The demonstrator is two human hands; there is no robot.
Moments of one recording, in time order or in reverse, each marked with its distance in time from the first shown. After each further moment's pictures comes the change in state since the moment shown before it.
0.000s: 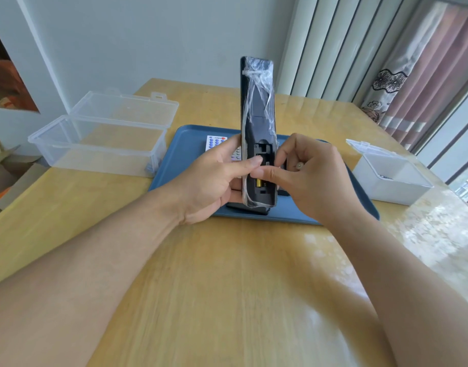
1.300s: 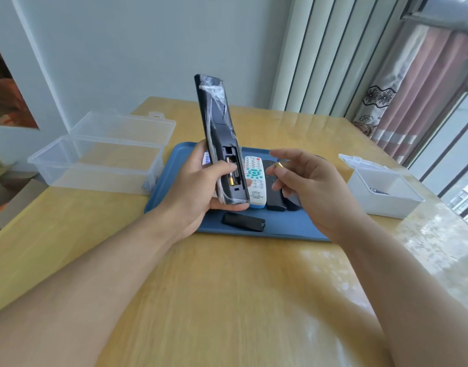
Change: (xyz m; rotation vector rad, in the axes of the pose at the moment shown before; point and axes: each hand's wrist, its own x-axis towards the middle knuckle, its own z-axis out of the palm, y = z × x) left_hand 0.004 0.000 -0.005 -0.091 0.327 0.075; right_hand 0.011 0.015 -0.011 0.425 -0.115 0.266
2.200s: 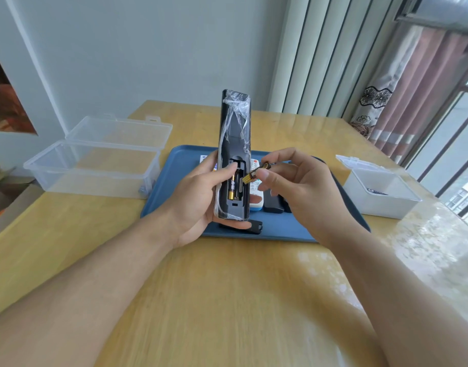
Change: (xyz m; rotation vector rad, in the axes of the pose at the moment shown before) left_hand -0.008 0.003 0.005 0.008 -0.166 -0.111; right_hand -0.008 -0.007 0.010 0.015 -0.005 -0.130
